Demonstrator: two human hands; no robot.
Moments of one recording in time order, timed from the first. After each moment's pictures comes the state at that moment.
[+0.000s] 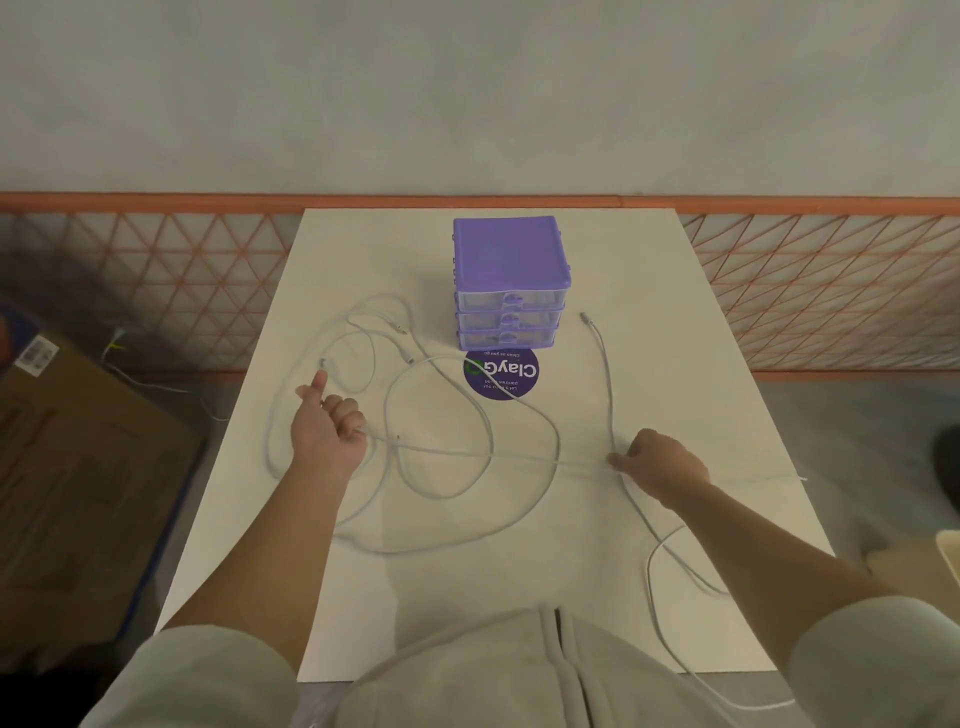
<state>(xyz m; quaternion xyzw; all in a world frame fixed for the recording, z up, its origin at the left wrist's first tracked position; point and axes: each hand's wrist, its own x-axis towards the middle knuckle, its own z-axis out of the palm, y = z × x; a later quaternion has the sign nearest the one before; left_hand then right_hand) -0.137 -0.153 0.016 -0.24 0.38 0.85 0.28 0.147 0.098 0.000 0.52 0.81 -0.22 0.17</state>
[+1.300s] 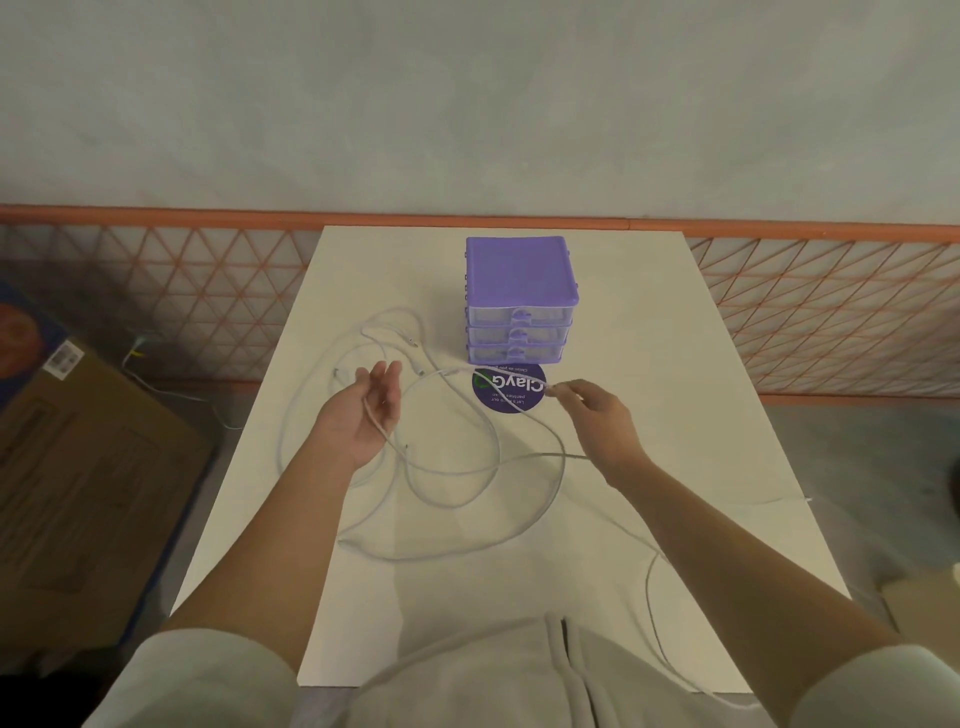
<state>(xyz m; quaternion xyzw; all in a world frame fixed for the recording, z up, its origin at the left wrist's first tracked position) -0.136 -0.140 0.043 -0.17 0.40 0.79 0.43 0.075 0.044 0.060 0.43 0.73 -0.52 -0.13</state>
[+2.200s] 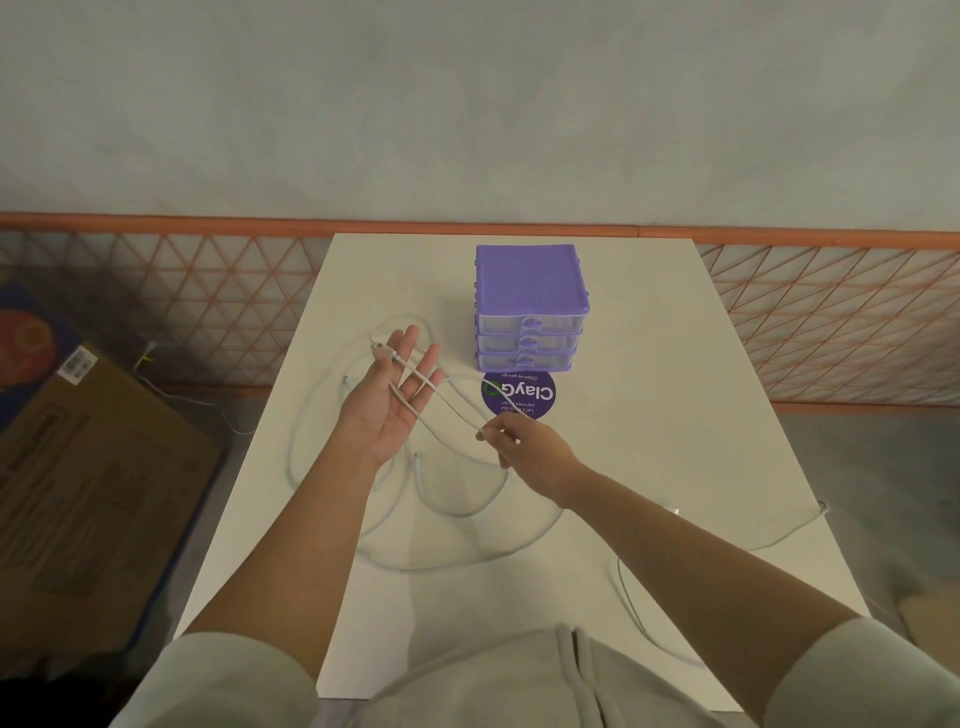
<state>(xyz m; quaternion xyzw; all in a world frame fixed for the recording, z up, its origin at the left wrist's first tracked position) -0.125 -0.119 0.063 -0.02 0.38 0.84 0.39 0.033 0.000 0.043 0.30 0.81 -0.51 0.02</state>
